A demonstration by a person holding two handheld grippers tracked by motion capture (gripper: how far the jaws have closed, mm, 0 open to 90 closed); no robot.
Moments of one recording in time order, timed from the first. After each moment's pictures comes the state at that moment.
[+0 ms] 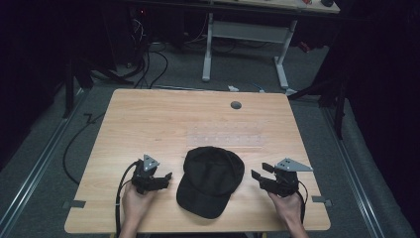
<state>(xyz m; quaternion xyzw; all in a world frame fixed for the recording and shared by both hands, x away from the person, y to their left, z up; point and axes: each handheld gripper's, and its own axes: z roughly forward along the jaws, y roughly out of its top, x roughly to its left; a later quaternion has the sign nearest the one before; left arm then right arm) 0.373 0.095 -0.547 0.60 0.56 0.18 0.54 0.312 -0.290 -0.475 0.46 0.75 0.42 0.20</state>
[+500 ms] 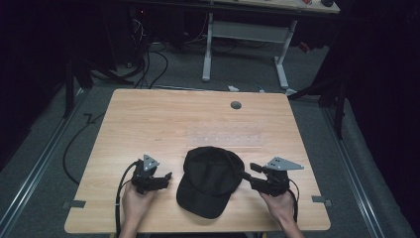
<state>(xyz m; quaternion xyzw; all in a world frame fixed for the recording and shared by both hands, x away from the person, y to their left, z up) 0.373 0.096 -0.547 0.59 0.57 0.18 0.54 0.315 -0.264 -0.470 0.43 0.77 0.45 0.17</state>
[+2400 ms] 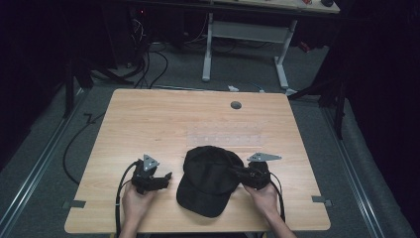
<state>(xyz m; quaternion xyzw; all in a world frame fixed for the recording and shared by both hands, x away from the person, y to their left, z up) 0.373 0.095 -0.547 0.59 0.57 0.18 0.54 0.350 -0.233 -0.500 0.46 0.77 0.43 0.08</state>
